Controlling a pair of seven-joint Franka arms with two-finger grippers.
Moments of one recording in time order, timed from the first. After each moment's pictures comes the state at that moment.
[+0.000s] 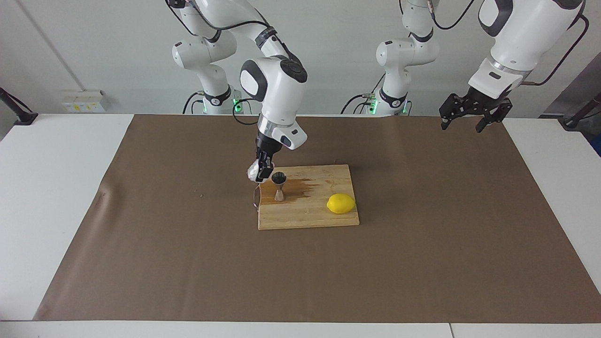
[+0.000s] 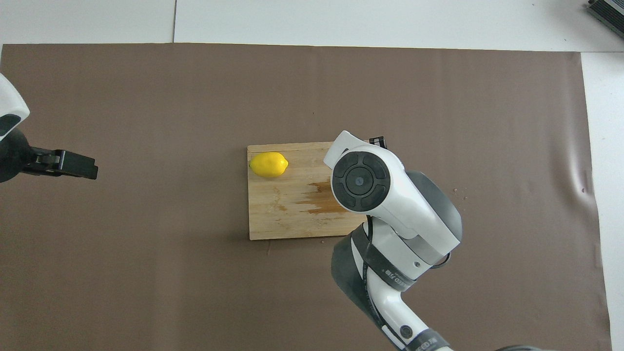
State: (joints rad) left arm 0.09 -0.08 -0.17 -1.67 -0.05 1.59 0.05; right arm 0.49 0.19 0.04 -1.82 -0.41 1.97 -0.99
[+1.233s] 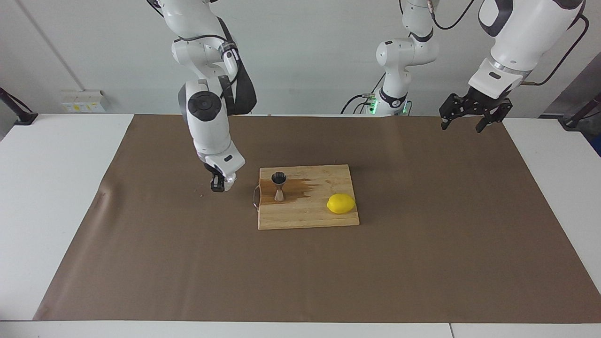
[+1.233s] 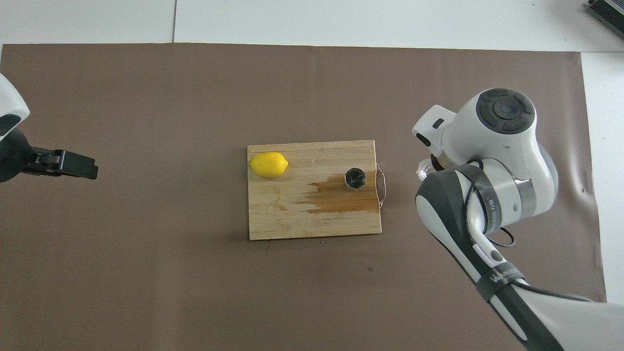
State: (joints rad) left arm 0.09 -0.08 -0.17 -1.67 -0.05 1.59 0.05; right arm 0.18 0.19 0.04 -1.89 -0.07 1.98 -1.32
